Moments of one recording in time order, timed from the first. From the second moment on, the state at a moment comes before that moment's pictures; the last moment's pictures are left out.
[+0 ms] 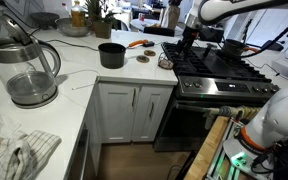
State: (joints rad) arm -0.08 -0.27 -0.04 -2.26 -0.08 2.13 -0.09
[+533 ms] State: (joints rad) arm -0.08 -0.11 -0.09 -2.14 -0.08 2.16 -0.24
